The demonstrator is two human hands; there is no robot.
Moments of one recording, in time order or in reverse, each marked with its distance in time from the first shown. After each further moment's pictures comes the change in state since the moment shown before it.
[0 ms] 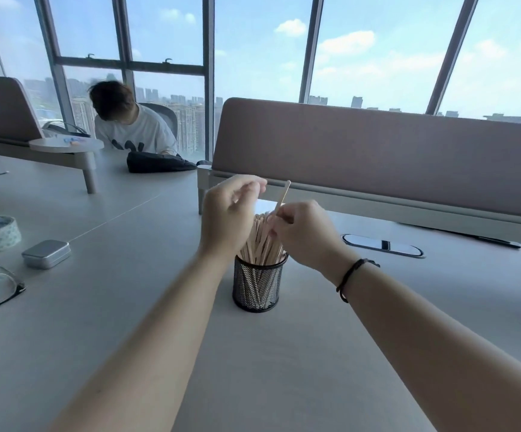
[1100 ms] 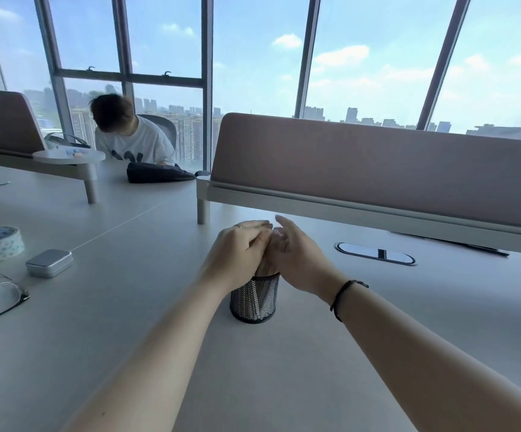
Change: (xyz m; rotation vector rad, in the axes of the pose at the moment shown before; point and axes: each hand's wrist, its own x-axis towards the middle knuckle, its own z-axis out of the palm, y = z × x) left_hand -0.027 -0.025 -0.006 0.351 -0.427 -0.005; right_hand -0.014 0.017 0.007 0.113 -0.177 0.008
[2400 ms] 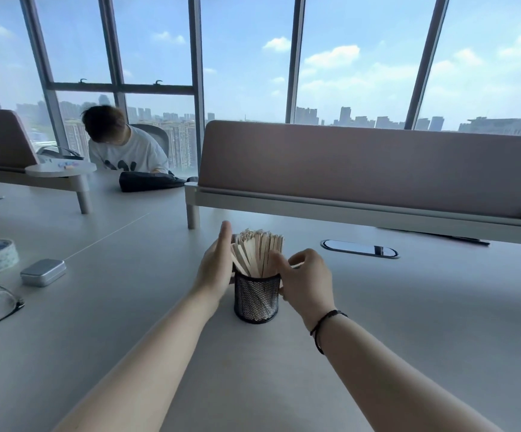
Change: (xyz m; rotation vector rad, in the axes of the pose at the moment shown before) left_hand -0.023 0.030 0.012 -0.638 0.068 -0.595; right_hand -0.042 0.032 0.009 0.193 0.410 0.403
